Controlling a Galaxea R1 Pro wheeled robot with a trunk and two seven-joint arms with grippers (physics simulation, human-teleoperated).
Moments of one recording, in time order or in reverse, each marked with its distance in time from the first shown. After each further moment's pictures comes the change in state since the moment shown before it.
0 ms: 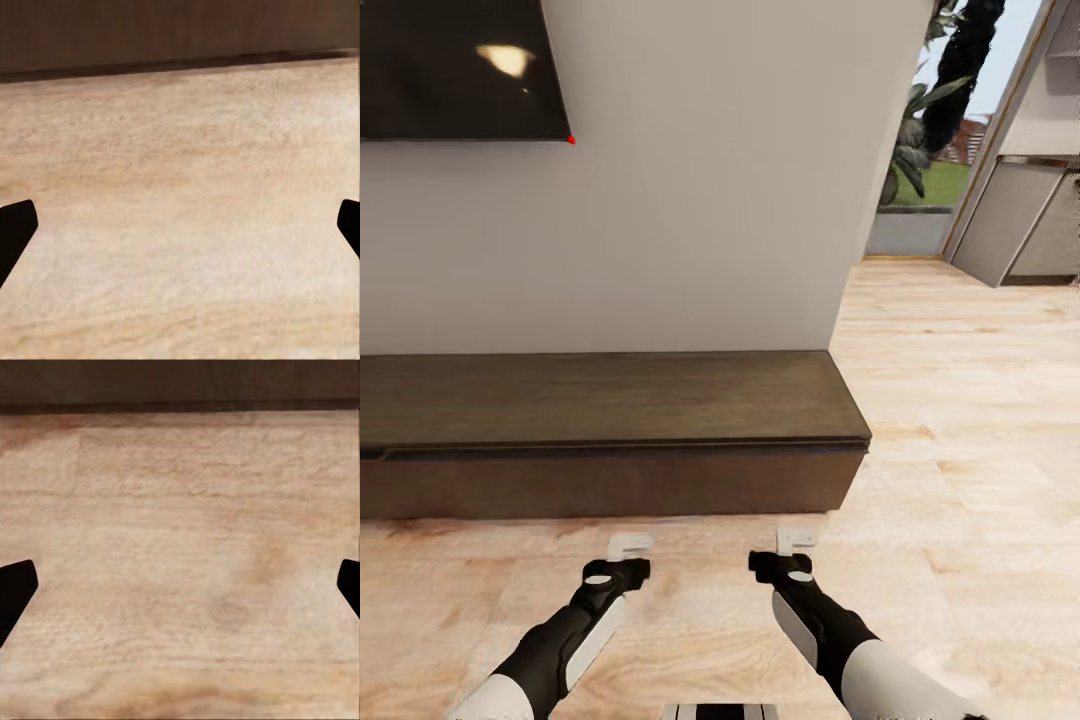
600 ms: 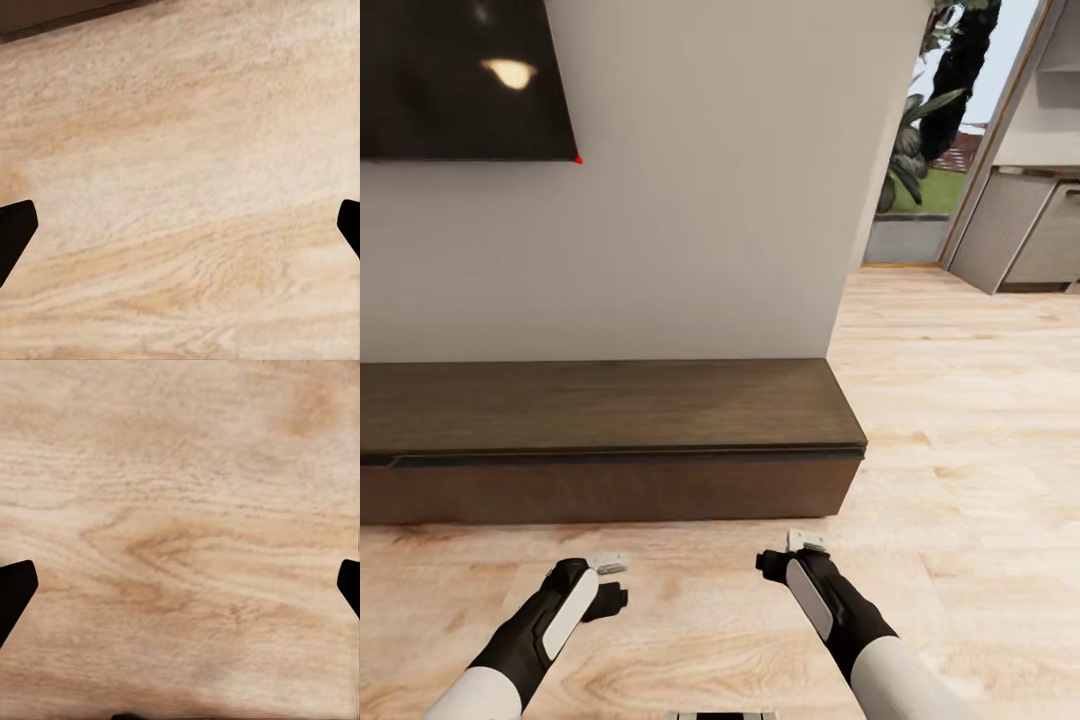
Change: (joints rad) left arm 0.001 0.008 0.260 -0.041 0.068 0.493 -0.002; right arm 0.035 -0.007 -0.250 -0.202 -0.003 0.392 0.005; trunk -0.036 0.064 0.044
